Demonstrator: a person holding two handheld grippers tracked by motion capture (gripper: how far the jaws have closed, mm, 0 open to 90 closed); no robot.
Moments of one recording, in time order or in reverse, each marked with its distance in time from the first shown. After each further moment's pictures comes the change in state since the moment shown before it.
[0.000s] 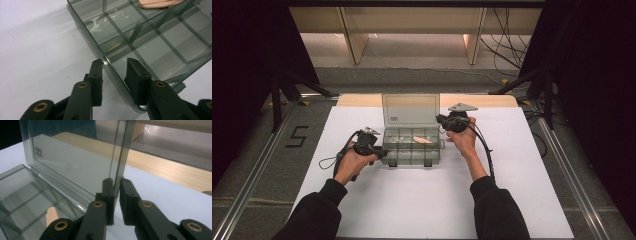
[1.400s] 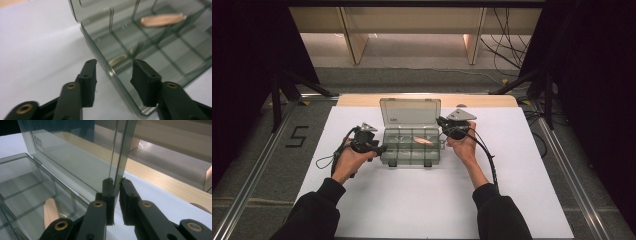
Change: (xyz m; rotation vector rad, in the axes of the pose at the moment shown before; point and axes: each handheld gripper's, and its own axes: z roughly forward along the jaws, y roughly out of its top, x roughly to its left) left arm 0.006 0.013 -0.022 -0.043 0.020 0.049; right arm 0.014 -0.012 -0.012 -0.068 -0.055 -0.161
